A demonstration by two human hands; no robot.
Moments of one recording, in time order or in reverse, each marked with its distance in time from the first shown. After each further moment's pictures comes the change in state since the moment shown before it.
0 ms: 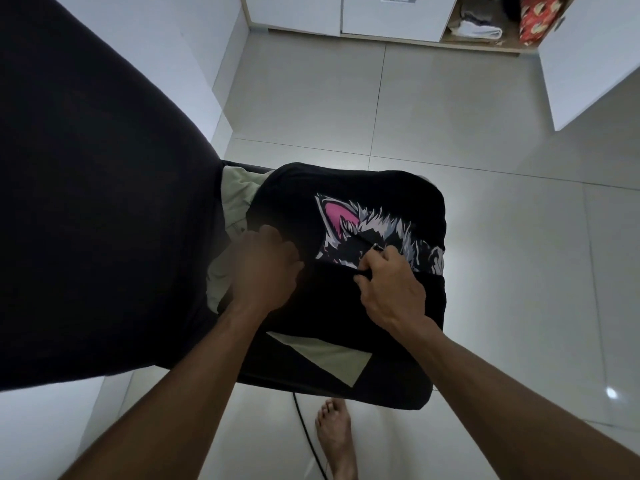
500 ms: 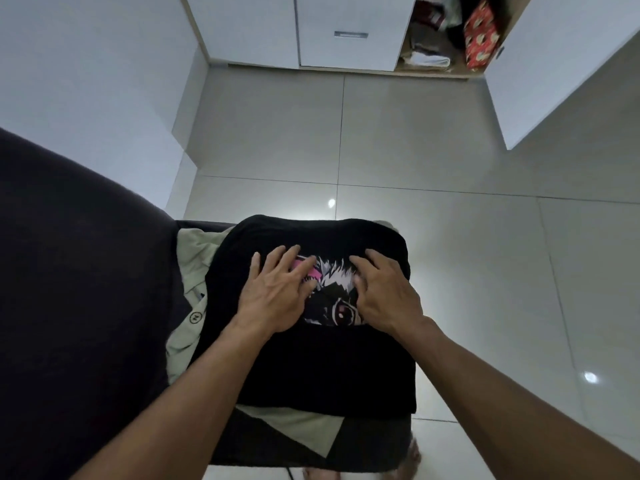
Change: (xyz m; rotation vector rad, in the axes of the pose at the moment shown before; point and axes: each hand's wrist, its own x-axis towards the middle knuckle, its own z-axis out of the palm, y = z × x) left_hand 0.071 0.059 -0.008 0.164 -0.389 0.235; right_hand 0.066 0.031 -0.047 -0.036 -0.091 0.009
